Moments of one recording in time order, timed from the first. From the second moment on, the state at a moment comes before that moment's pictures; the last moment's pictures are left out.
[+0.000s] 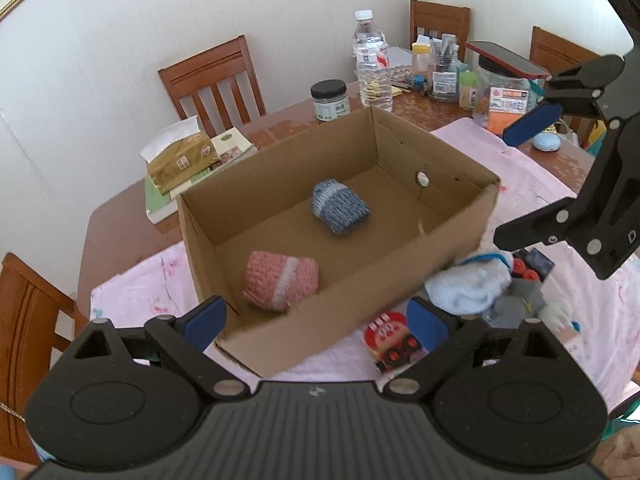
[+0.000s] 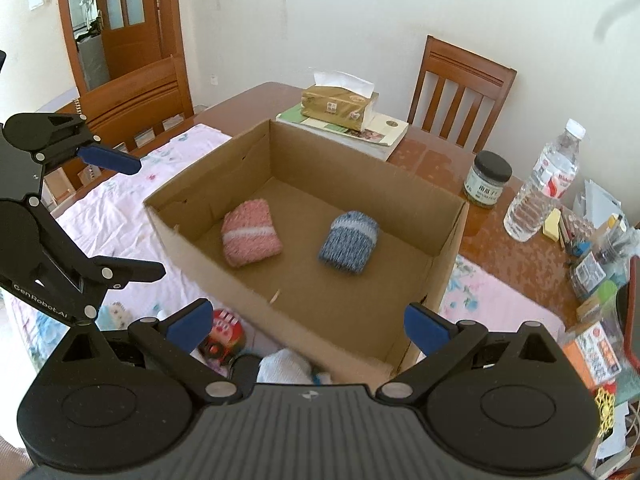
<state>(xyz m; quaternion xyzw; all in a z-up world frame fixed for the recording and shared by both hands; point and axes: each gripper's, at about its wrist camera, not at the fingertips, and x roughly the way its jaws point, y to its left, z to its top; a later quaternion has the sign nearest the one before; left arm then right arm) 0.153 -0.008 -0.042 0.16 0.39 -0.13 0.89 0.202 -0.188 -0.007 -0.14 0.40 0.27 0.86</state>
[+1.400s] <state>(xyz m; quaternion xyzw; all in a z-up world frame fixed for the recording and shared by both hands) 0.080 -0.013 -0.121 0.11 0.44 -0.14 0.88 0.067 -0.195 -0.057 -0.16 0.40 0.24 0.87</state>
